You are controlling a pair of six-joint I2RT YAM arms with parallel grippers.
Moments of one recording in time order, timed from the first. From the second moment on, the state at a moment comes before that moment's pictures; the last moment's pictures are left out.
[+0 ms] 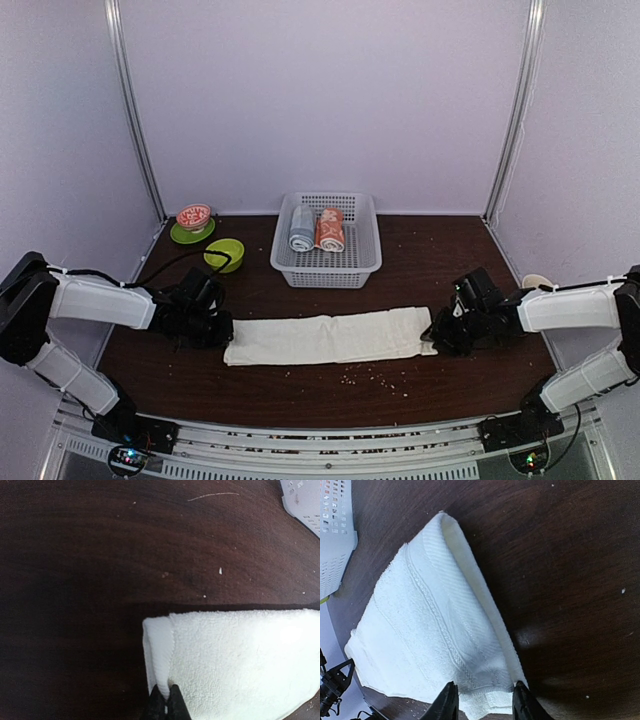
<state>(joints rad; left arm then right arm) -0.64 1.45 0.59 -0.18 -0.05 -0.75 0.52 1.32 0.50 -0.19 -0.17 1.05</state>
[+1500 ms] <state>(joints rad) -0.64 1.45 0.57 -0.10 -0.03 -0.75 0.45 1.32 0.45 0.00 -0.11 1.19</state>
